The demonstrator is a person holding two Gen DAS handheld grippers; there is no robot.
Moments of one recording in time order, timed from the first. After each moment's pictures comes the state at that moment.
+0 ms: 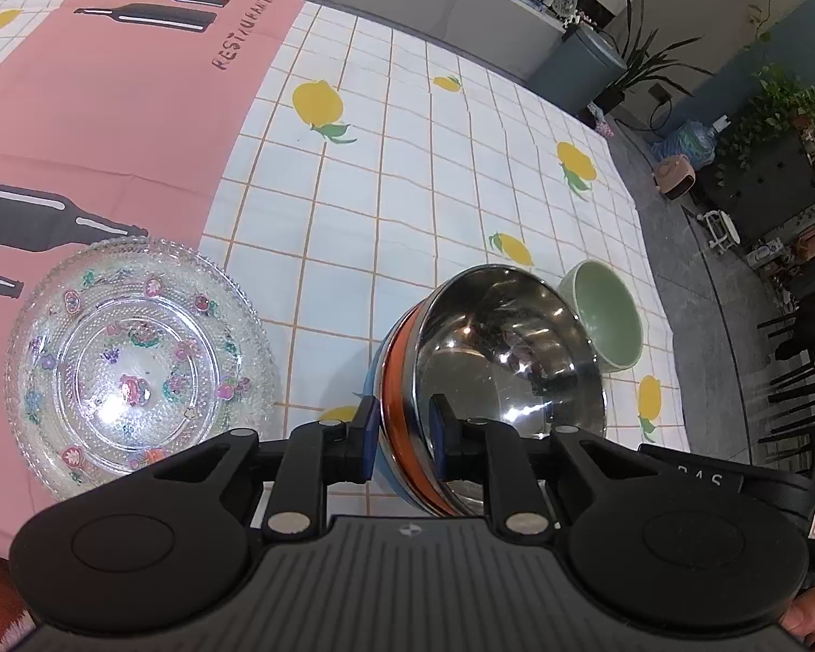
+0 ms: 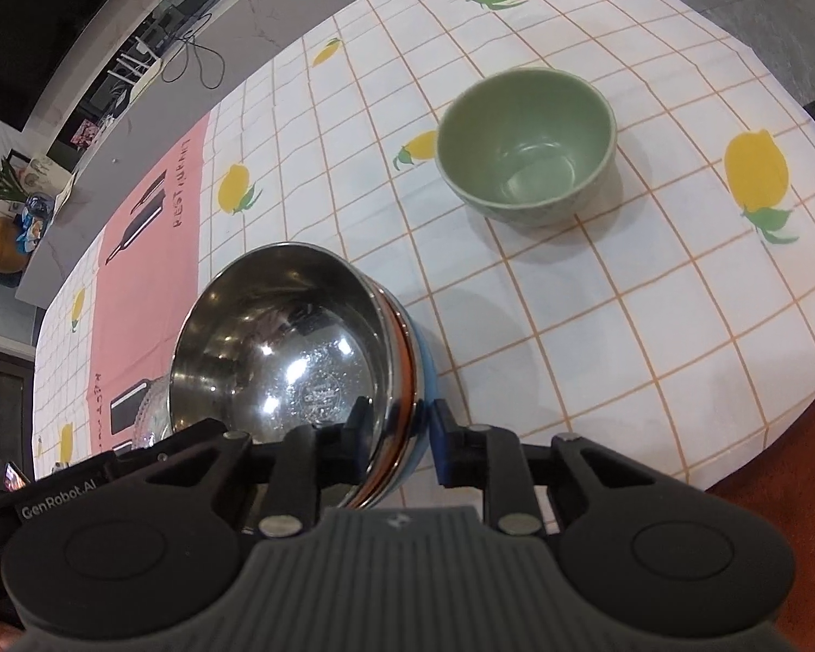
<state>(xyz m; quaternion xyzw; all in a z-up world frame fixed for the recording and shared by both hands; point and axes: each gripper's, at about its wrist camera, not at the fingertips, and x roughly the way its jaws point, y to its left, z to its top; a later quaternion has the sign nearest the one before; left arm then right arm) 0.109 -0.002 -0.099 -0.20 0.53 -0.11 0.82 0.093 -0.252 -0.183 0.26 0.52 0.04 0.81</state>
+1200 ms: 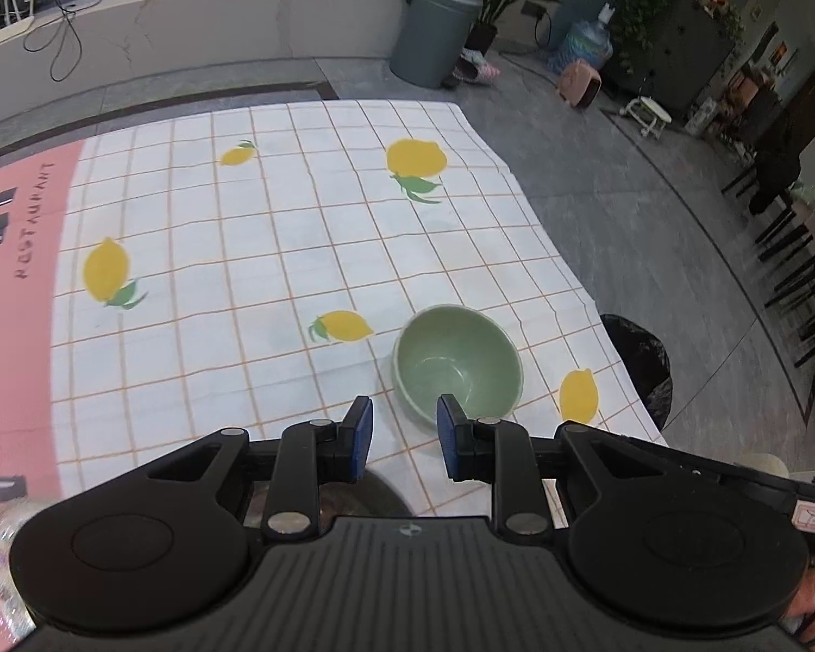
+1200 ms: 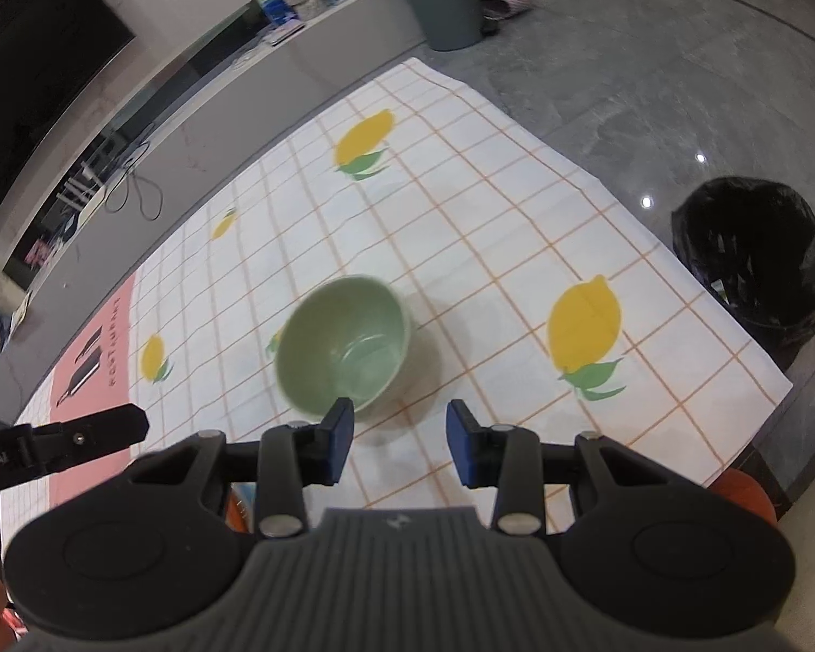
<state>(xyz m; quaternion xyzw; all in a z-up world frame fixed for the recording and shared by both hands) 0.180 -0.137 -0.047 -0.03 0.51 -0.22 0.83 0.093 -0.357 -0.158 0.28 0.43 -0.06 0.86</state>
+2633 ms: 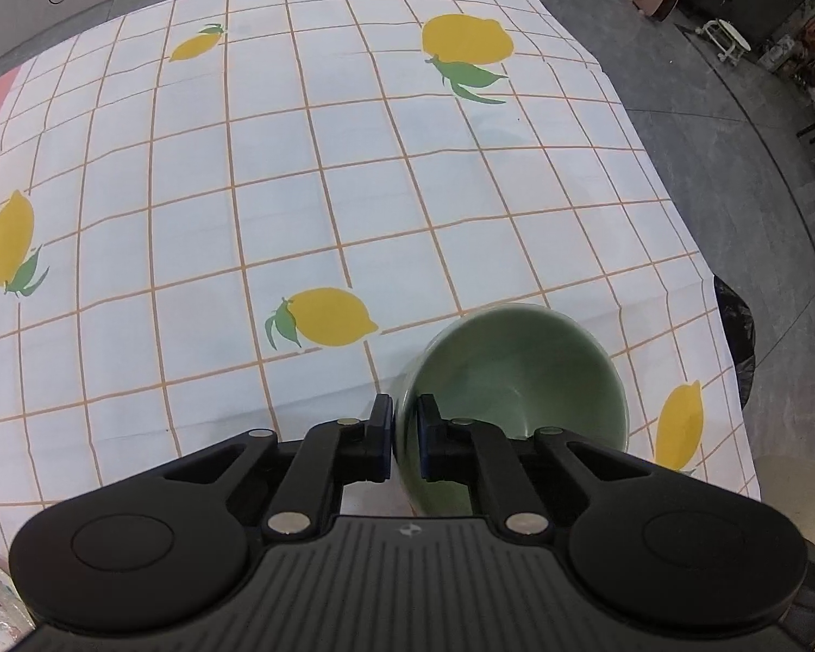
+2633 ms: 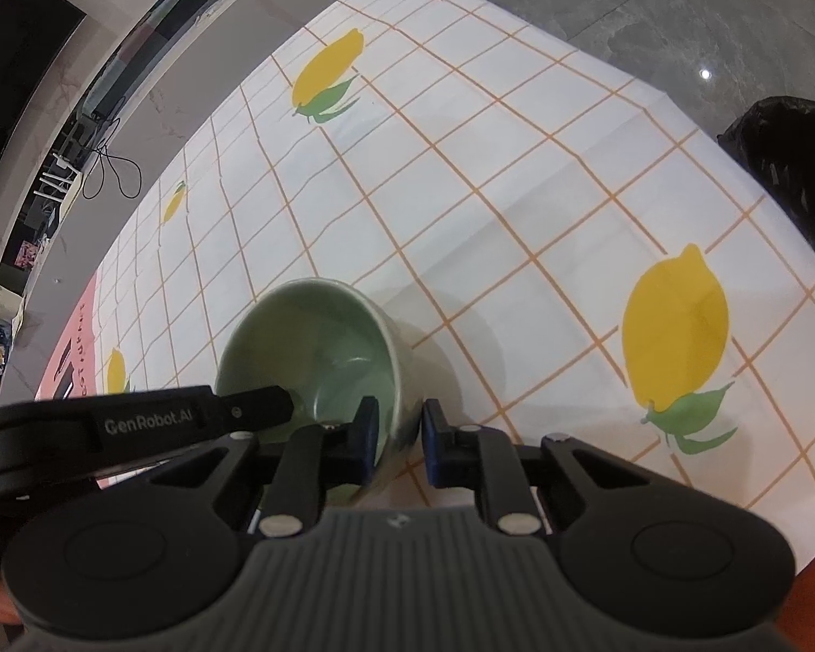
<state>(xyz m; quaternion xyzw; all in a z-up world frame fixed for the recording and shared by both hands) 0.259 -0.198 -0.142 0.00 0.61 -0.16 0.77 0.178 -0.367 -0.226 0.33 0.49 -0.05 0.81</state>
